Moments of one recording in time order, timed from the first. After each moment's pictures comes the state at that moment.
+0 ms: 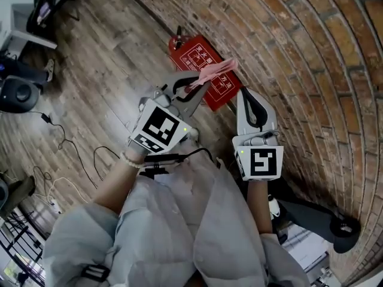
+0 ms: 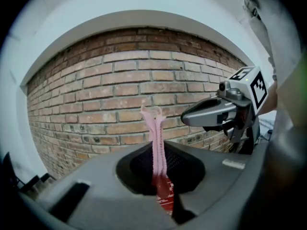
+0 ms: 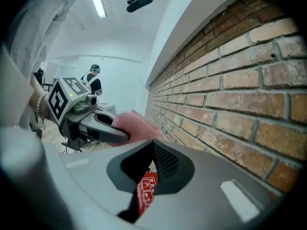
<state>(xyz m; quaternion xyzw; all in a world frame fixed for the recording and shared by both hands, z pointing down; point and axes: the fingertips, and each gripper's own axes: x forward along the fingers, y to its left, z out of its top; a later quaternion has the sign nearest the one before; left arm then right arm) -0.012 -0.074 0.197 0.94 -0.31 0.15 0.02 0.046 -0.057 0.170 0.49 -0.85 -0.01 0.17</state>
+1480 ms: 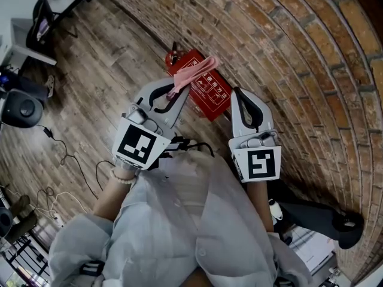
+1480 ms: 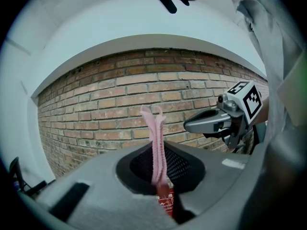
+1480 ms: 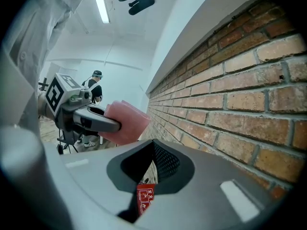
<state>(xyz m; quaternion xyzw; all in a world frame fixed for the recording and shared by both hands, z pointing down) -0.057 -0.075 0.125 0.93 -0.36 0.10 -0.01 0.030 -0.068 0.119 0.49 -0.86 -0.04 0.14</state>
